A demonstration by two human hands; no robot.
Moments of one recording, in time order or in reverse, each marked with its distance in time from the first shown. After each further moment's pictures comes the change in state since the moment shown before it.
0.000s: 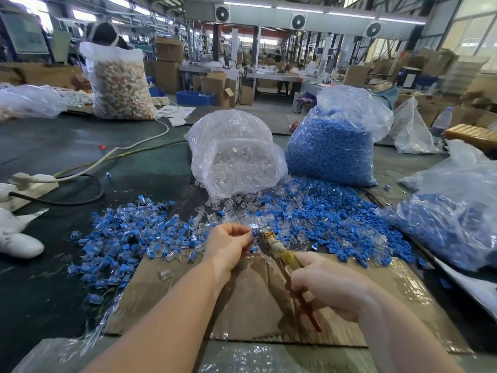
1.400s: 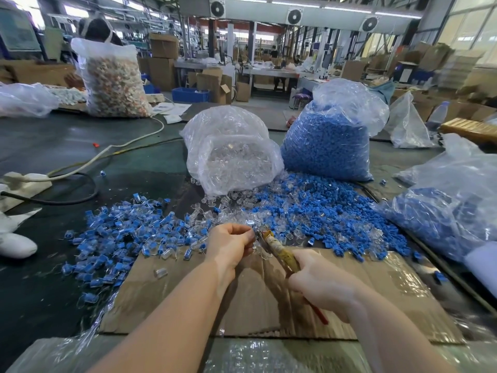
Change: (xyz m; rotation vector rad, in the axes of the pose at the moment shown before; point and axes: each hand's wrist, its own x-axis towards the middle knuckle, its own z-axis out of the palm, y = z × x) left_hand -0.002 -0.001 0.014 -0.084 0.060 -0.081; right_hand -0.003 0.000 0.008 -0.192 0.123 -0.084
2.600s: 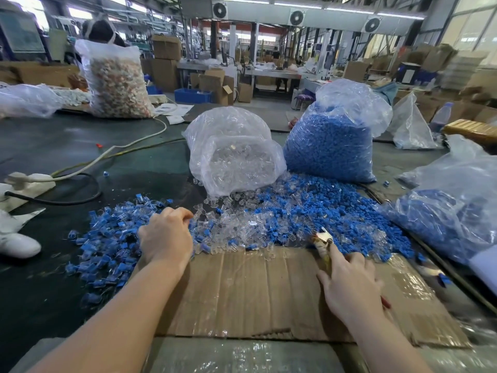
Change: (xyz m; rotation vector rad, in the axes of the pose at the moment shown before) left_hand 0.028 0.003 -0.083 1.084 0.565 0.515; right_hand 0.019 0.059 0.001 -0.680 0.625 0.221
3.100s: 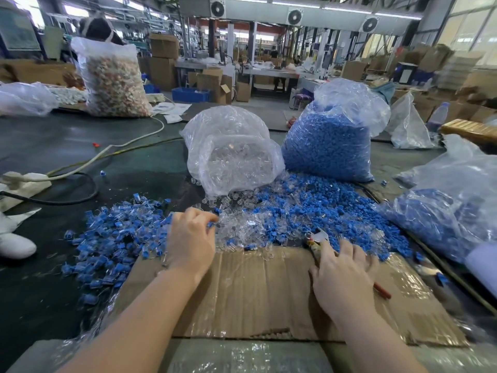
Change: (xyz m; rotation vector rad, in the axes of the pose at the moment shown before) left_hand -0.020 0.025 0.008 -0.200 -0.071 0.180; right_hand 0.001 -0.011 0.003 -0.134 0.124 -0.067
